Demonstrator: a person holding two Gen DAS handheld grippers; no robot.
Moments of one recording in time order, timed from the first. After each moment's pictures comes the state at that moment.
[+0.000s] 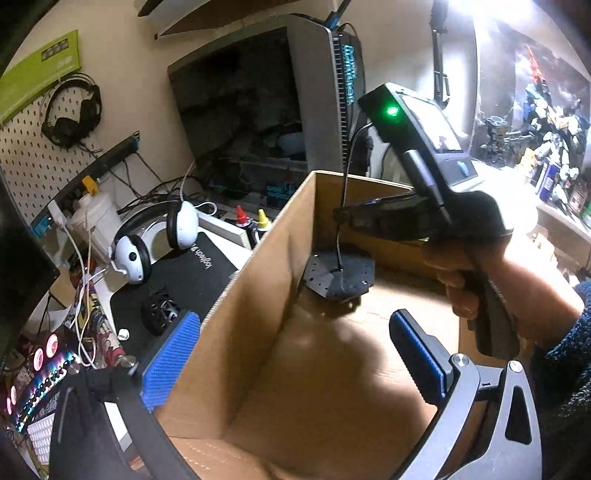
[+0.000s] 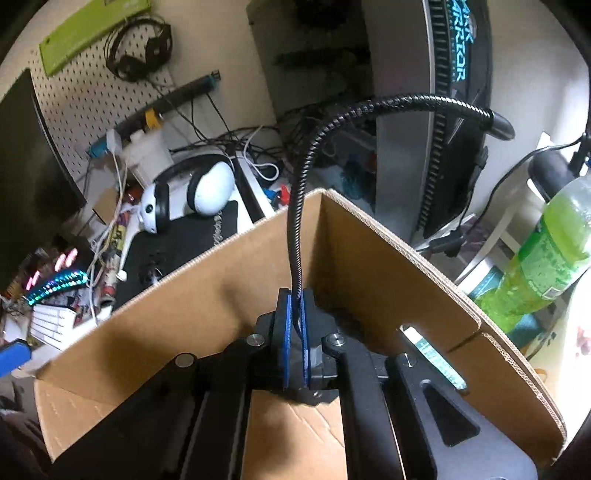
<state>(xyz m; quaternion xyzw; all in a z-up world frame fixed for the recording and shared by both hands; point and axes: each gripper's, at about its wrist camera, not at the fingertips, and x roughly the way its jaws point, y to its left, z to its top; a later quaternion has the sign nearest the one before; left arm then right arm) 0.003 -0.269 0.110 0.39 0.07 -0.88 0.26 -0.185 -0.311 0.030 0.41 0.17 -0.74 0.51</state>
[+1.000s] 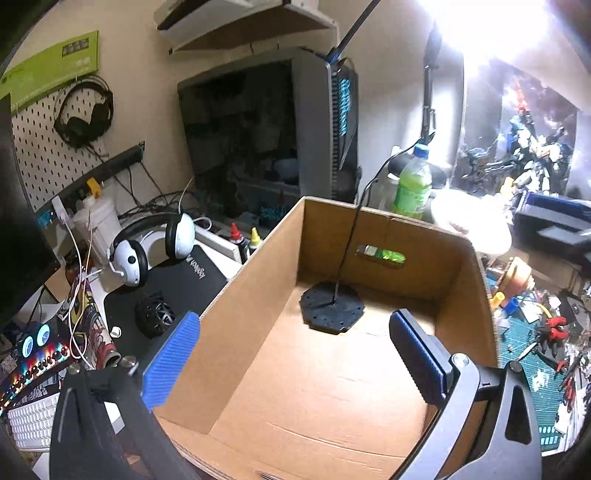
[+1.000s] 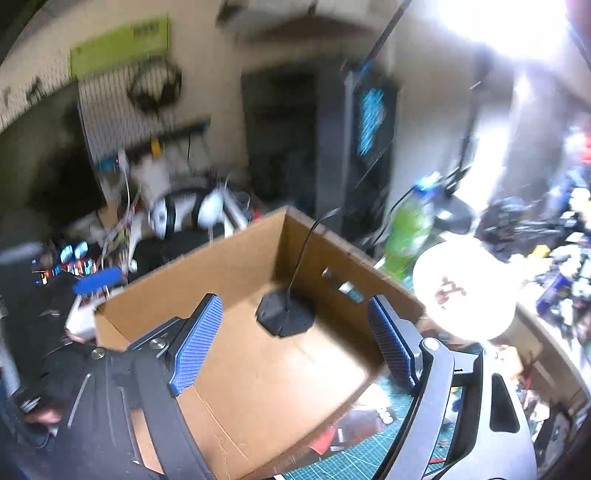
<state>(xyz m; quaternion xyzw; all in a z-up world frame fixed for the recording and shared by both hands) 0.033 -0.254 0.128 0.33 0.08 -0.91 0.26 -0.077 -0.138 0.163 0.30 0.17 -0.83 0.45</state>
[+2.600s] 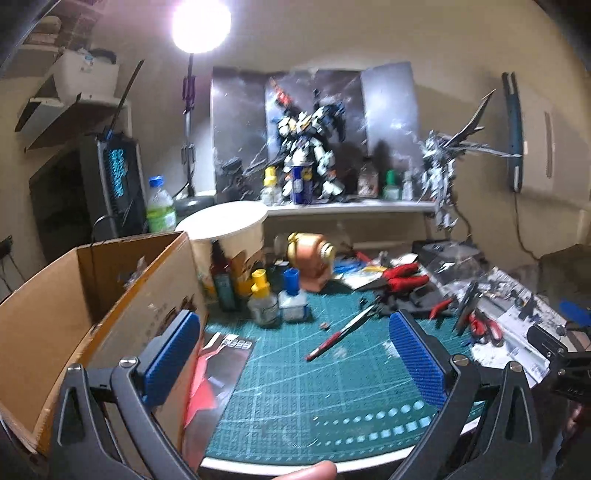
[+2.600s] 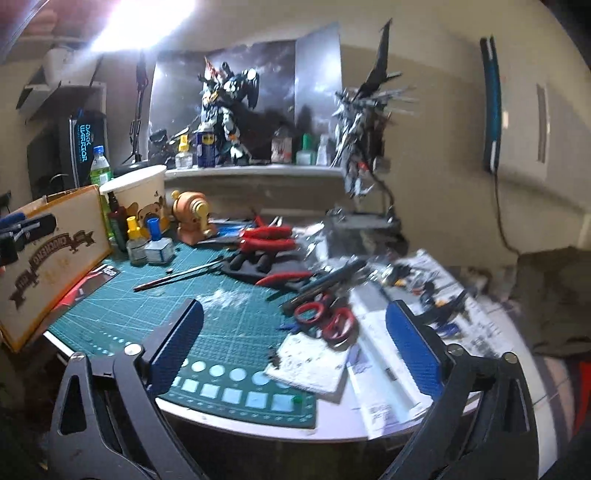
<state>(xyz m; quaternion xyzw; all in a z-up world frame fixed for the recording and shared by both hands) 0.027 0.011 0.047 0.18 -0.02 -0.98 -0.01 0.034 0.280 0.007 0.21 0.03 -0.98 0.03</state>
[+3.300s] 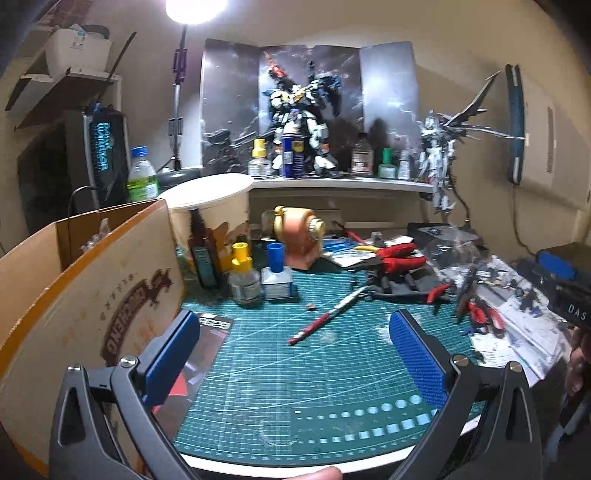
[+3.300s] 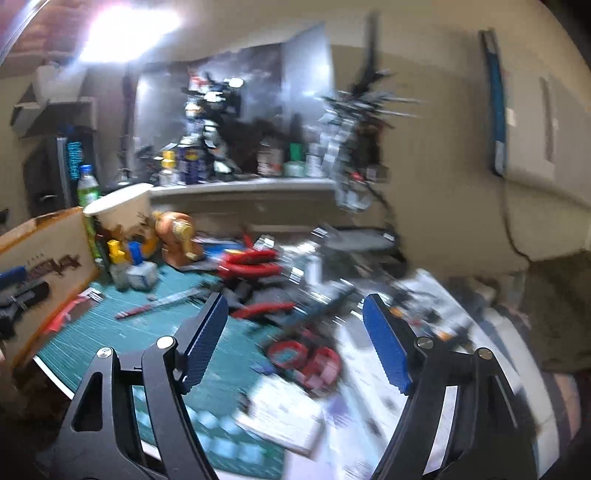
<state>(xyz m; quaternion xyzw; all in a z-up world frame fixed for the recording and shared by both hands) -0.001 0.014 0.017 0.23 -0.01 -0.97 0.01 -0.023 0.293 0.020 0.21 0.02 -0.98 0.06</state>
